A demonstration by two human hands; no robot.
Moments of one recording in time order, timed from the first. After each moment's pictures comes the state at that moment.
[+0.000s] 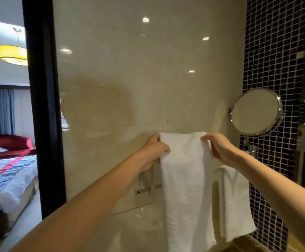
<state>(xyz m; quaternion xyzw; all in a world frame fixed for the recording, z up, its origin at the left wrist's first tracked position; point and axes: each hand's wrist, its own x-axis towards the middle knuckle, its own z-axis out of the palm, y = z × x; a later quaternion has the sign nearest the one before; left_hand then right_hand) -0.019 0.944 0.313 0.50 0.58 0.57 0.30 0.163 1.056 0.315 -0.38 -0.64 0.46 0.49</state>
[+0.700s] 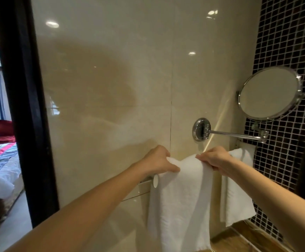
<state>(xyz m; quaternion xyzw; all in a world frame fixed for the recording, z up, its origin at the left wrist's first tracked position) -0.044 0.969 0.244 0.61 0.72 0.30 0.14 0.132 1.086 0.231 -0.52 -0.66 0.41 0.36</state>
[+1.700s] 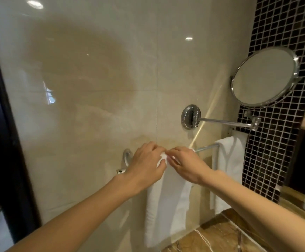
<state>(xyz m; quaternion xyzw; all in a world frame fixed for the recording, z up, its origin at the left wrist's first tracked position) -0.021 0.967 0.195 0.69 0.62 0.32 -0.19 0.122 1.068 0.190 -0.27 -0.93 -0.03 0.26</state>
